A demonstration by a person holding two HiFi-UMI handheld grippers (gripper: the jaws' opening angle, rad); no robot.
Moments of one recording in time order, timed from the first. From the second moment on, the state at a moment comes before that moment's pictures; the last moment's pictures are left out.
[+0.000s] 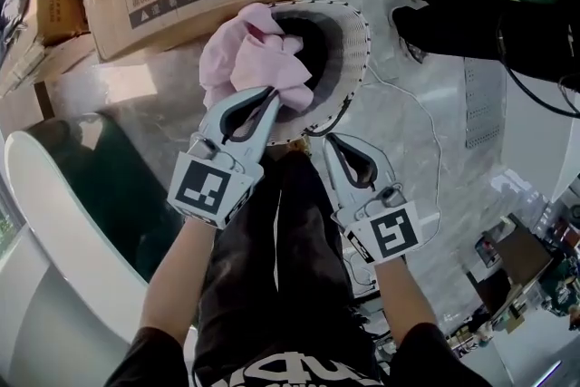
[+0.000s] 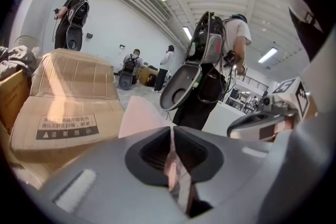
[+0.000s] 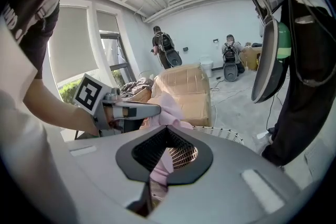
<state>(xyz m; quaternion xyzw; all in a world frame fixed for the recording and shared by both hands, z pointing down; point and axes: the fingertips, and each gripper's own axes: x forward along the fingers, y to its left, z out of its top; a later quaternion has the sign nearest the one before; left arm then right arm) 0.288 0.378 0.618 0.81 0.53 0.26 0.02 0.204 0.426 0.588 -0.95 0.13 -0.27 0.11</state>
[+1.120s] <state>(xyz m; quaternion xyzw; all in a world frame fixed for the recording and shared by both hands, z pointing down) 0.269 0.381 0.751 0.79 0.51 0.35 -0.05 0.194 0.433 0.644 -0.93 0.14 -0.32 0.13</state>
